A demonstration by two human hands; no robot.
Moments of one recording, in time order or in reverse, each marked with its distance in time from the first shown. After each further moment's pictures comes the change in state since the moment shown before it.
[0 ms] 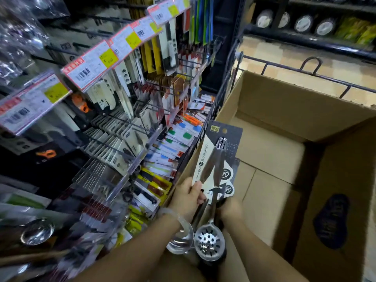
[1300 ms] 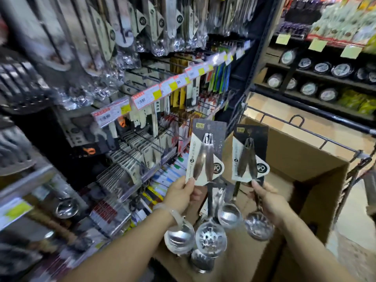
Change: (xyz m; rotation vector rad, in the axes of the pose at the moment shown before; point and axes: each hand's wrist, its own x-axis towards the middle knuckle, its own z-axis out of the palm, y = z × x) left_hand -0.069 0.058 -0.021 -0.317 0.146 0.017; right_hand -0.061 -0.023 -0.165 0.868 -0.249 -0.377
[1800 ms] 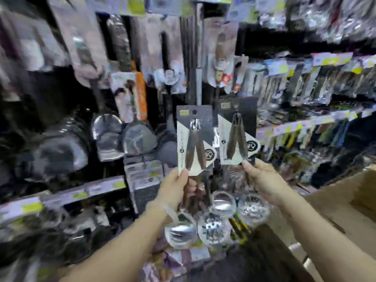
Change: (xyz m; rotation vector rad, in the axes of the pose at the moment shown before) left_hand -0.319 0.032 -0.240 -0.206 0.558 0.346; right_hand -0.232 -0.005 0.295 -0.233 -0.755 -0.295
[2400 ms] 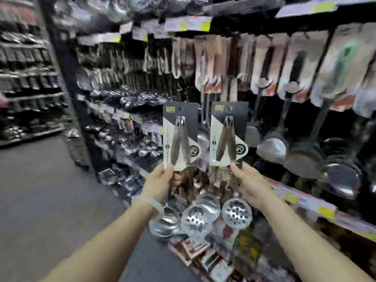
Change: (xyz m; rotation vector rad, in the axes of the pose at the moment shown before) left_hand -0.358 0.059 -0.506 -0.038 1.120 0.289; right_hand -0.187 0.029 0.632 0.067 -1.043 0.139
